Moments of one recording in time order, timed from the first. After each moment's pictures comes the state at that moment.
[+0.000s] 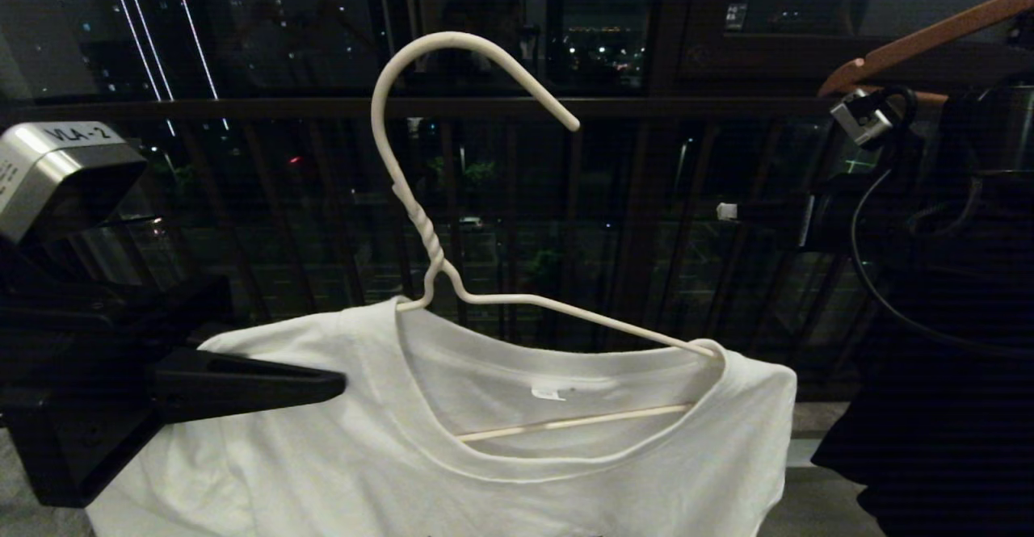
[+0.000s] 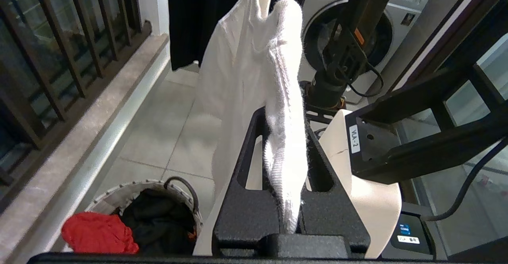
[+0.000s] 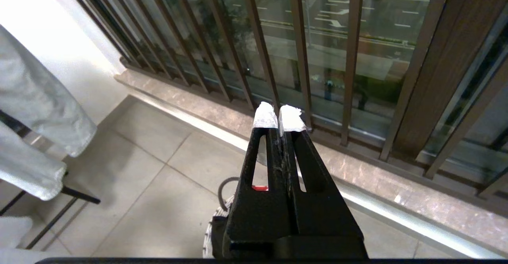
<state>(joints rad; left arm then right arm) -0.19 1.23 -0.88 0.00 -1.28 0.21 0.12 1.62 -1.10 -0.31 0.47 0.13</state>
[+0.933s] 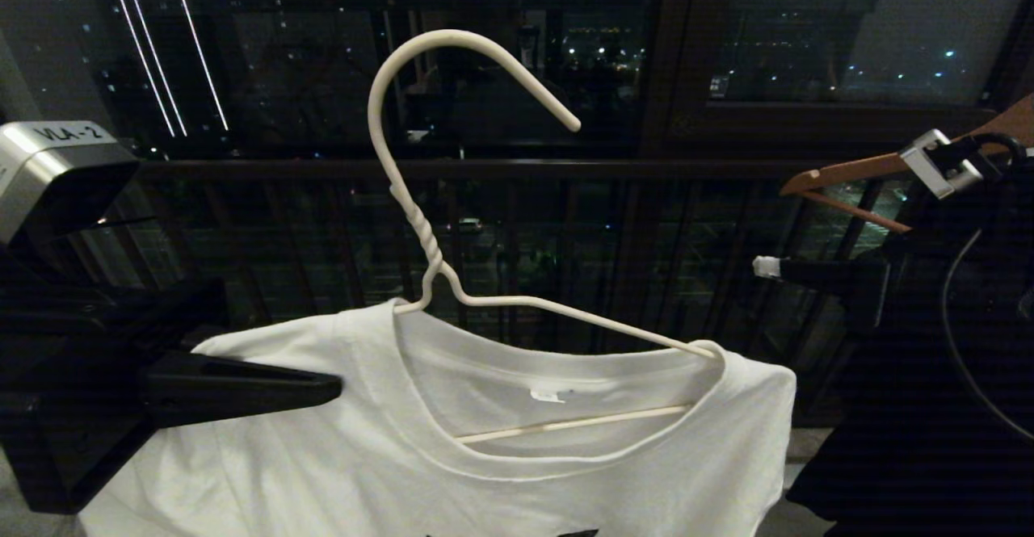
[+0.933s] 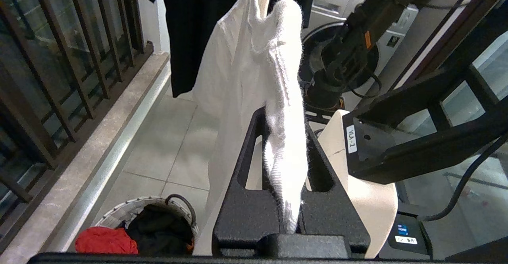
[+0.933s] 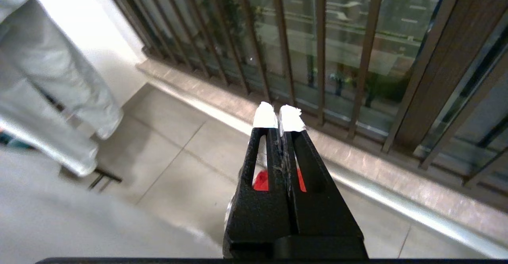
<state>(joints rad) -0.19 1.22 -0.88 0.00 -1.28 0.20 0.16 1.36 -0.82 -0.29 0.47 0.10</state>
